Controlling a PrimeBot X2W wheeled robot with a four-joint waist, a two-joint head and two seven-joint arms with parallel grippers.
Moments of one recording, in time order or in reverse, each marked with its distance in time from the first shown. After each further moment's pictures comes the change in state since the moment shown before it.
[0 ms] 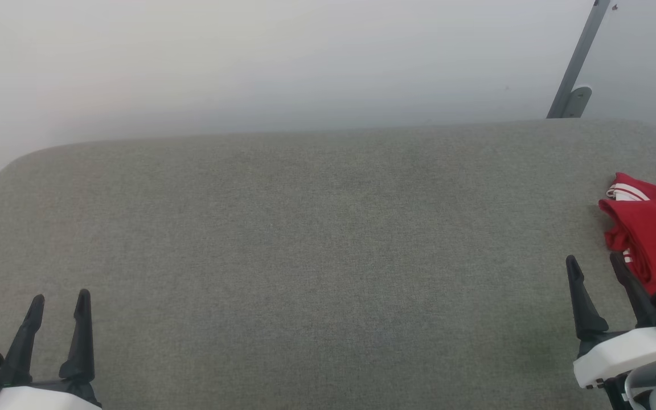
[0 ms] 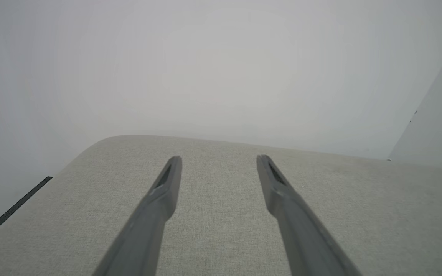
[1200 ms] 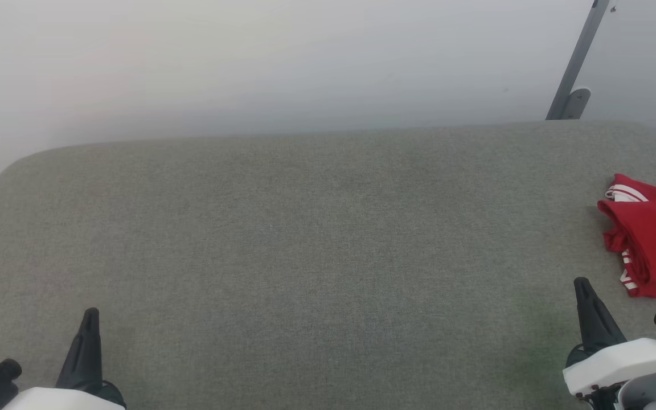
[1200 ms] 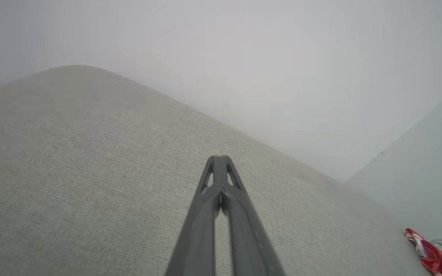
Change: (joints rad) left arm -0.009 -0.091 -0.016 0.048 -0.258 -0.001 0.093; right arm 0.038 0.069 -0.017 0.009 0.294 0.000 0.090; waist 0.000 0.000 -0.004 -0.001
